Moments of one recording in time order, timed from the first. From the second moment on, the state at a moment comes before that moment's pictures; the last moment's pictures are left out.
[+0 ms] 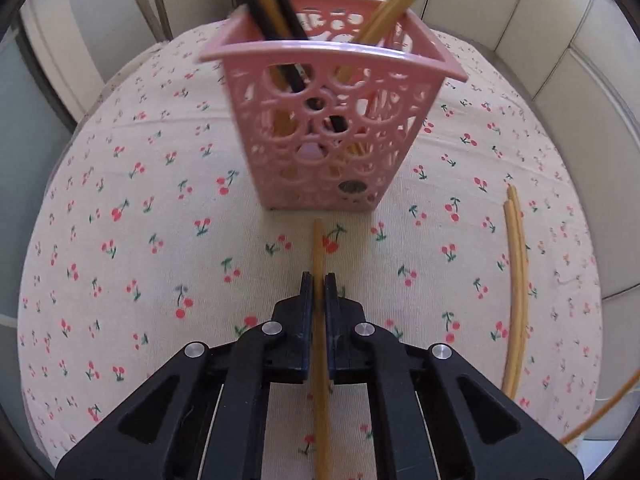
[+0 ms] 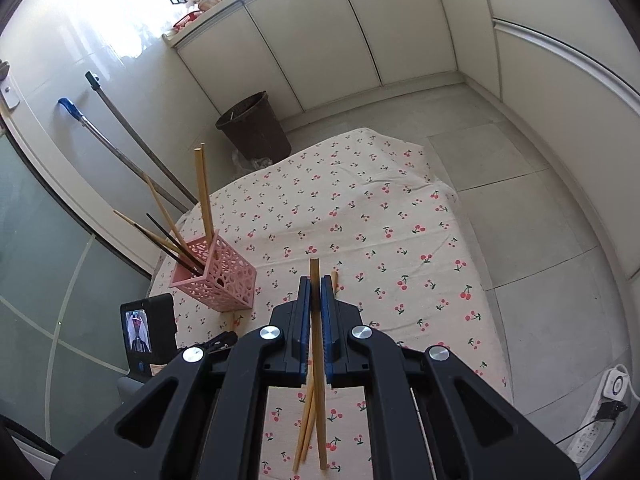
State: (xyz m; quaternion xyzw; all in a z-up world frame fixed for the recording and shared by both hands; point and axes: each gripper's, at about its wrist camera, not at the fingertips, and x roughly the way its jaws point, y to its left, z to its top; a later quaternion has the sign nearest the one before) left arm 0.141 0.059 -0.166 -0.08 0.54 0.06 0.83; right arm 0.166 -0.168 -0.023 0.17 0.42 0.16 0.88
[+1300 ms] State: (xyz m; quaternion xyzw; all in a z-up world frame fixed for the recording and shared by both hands) left arm 0.114 0.121 0.117 -0.20 0.24 -0.01 0.95; right arm 0.172 -0.181 0.031 0.26 0.37 0.20 0.87
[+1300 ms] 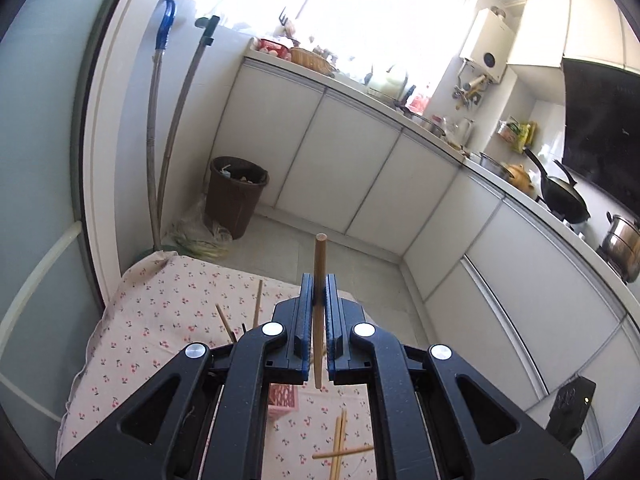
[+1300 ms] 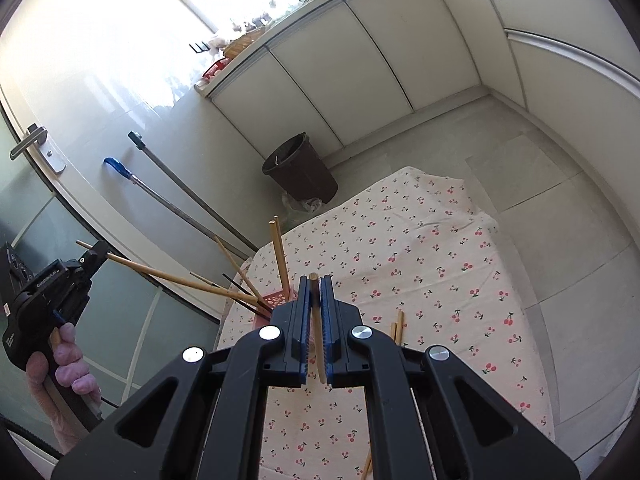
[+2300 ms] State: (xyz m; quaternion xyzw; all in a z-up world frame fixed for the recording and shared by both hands) left arm 0.103 0.179 0.076 -0.28 0.26 0.06 0.92; right arm 0.231 -0.125 0.067 0.32 0.30 0.18 0.88
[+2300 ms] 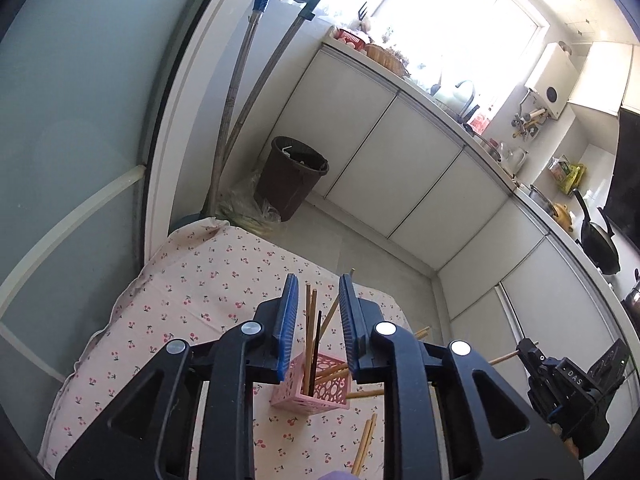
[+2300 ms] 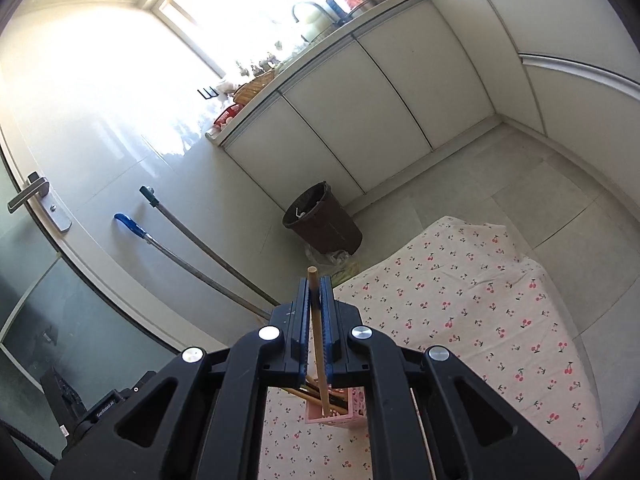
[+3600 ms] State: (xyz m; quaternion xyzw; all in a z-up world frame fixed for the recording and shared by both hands) left arm 0.103 0.087 0.024 -0.15 0.37 0.02 0.91; right arm 0.169 -0.136 0.025 0.10 0.35 0.08 0.93
